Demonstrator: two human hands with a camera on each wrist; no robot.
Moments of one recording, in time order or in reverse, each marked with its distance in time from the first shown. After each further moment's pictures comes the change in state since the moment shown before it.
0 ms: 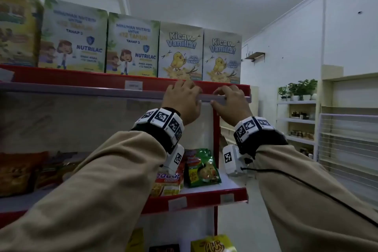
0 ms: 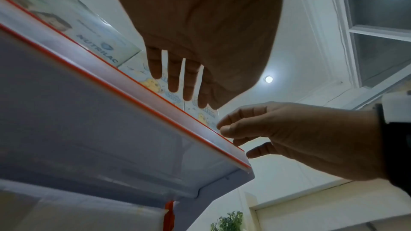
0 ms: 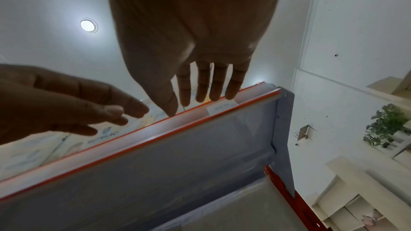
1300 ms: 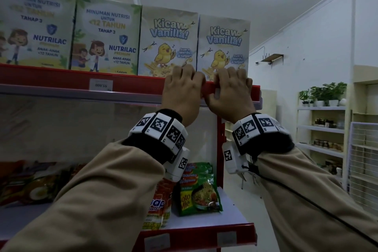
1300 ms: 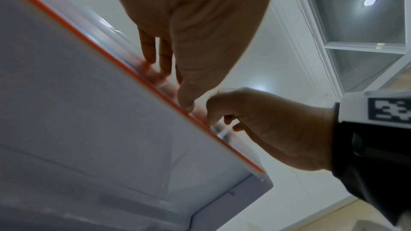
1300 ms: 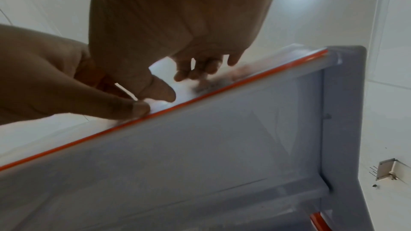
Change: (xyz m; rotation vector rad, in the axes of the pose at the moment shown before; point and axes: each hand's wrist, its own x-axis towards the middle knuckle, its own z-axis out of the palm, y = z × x) left_hand 0.067 0.019 0.061 0.107 0.232 -0.114; right_hand 0.071 0.051 0.034 -0.199 0.182 -0.233
